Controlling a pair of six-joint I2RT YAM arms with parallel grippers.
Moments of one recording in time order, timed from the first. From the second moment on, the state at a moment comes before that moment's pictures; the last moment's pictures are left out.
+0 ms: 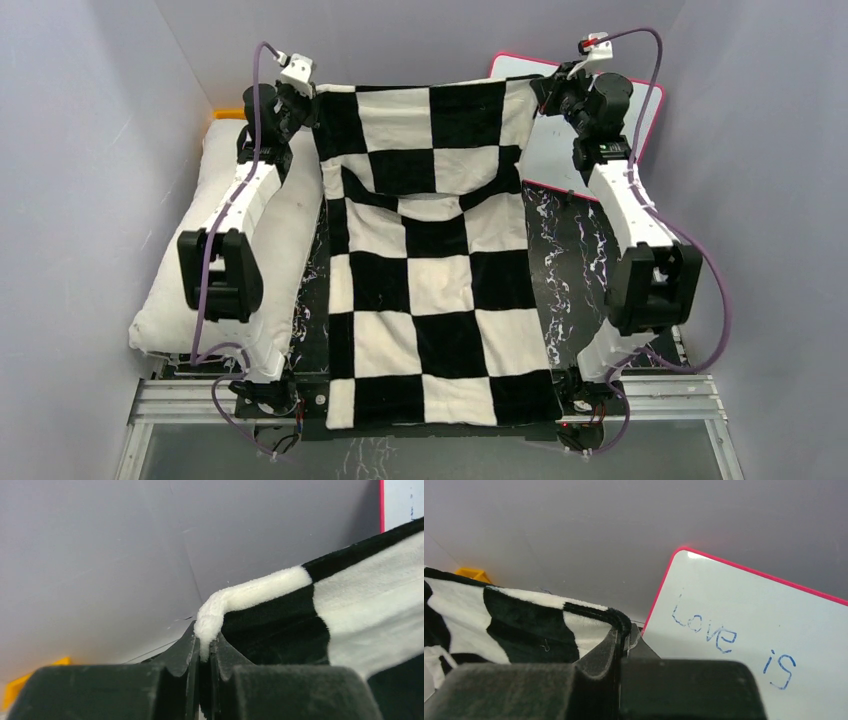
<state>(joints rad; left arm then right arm) -0.07 1.74 1.51 0.21 0.27 0.24 0.09 1.64 1.51 0.21 -0.31 0.19</state>
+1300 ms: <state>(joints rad) -0.02 1.60 0.86 0.69 0.42 -0.08 0.05 1.42 1.03 0.33 -0.34 0.29</state>
